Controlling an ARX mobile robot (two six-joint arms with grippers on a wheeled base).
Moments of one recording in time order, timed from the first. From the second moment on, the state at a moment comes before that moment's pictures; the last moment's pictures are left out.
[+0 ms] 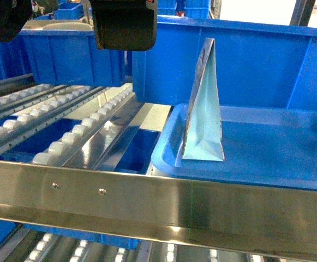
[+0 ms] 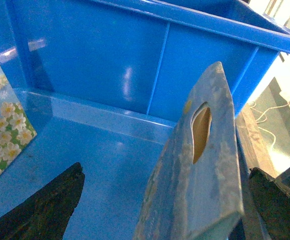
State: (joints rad) left arm -0.54 1.22 0.68 0.38 -0.22 -0.03; right arm 0.02 1.30 0.61 0.39 -0.03 -0.08
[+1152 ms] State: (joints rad) left arm -0.54 1.22 0.68 0.38 -0.22 -0.03; right arm -0.03 1.47 0.72 0.39 -0.06 0.00
